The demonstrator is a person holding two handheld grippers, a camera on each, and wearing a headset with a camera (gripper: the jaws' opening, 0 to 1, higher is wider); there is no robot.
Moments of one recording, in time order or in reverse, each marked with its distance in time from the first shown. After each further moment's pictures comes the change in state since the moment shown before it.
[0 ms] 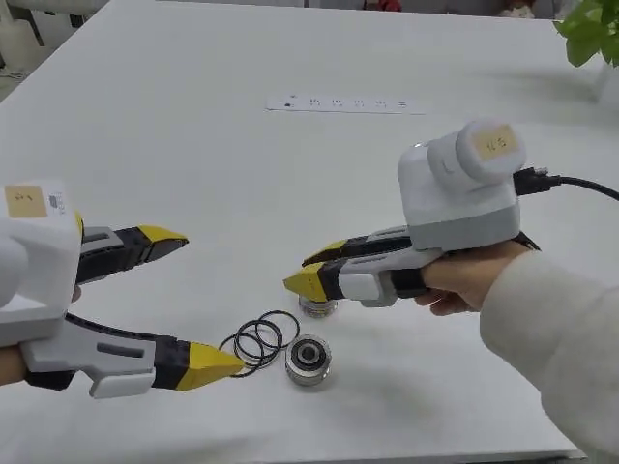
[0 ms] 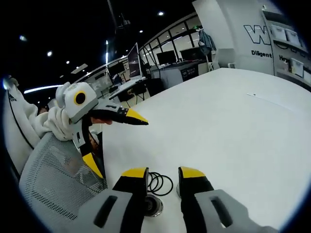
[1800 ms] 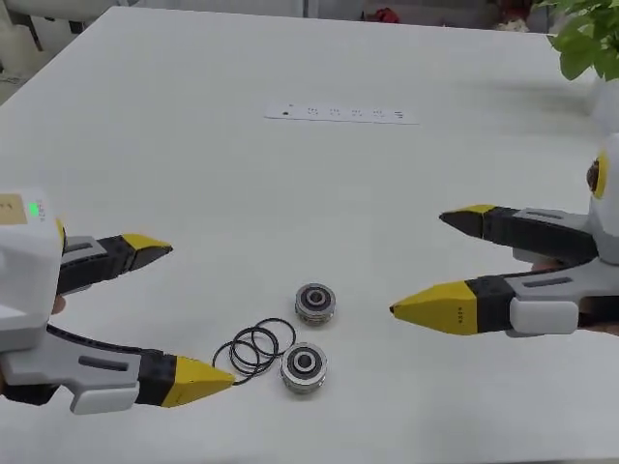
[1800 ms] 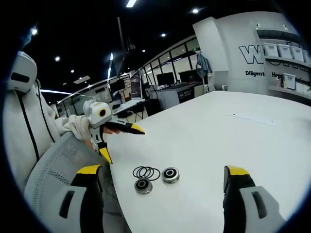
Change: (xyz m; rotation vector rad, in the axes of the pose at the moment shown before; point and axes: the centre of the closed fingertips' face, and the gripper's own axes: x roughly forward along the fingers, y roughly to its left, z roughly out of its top) left arm -0.006 0.000 -0.004 -0.045 -0.007 0.007; right arm -0.102 -0.016 -0.001 -0.037 -0.184 -0.035
